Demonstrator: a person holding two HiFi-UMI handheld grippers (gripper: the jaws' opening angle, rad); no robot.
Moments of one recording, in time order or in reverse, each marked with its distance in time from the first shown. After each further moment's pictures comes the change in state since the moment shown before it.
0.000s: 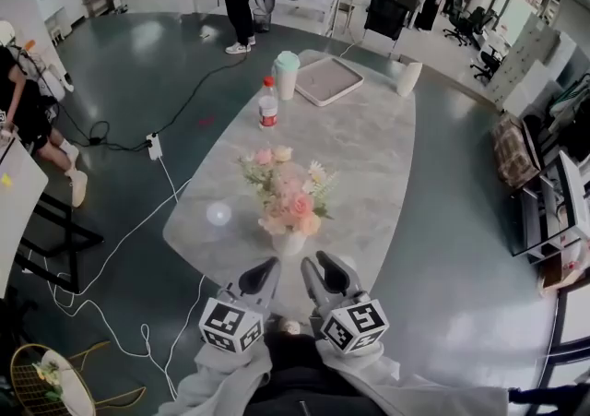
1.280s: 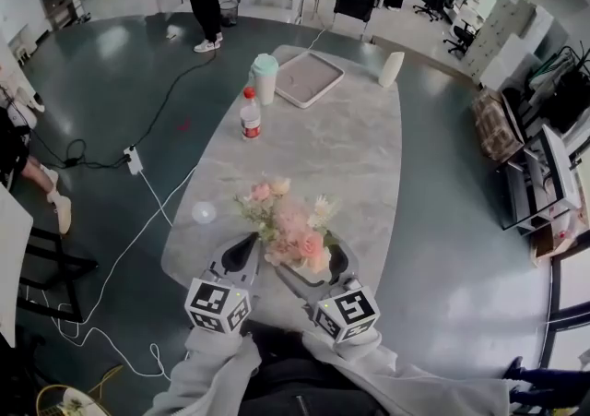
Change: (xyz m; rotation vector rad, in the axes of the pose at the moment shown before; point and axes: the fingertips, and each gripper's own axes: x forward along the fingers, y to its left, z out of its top) left arm 0.058 0.096 0.062 0.028 0.012 -0.032; right arm 0.087 -0.006 0.036 -0.147 0.017 -0.051
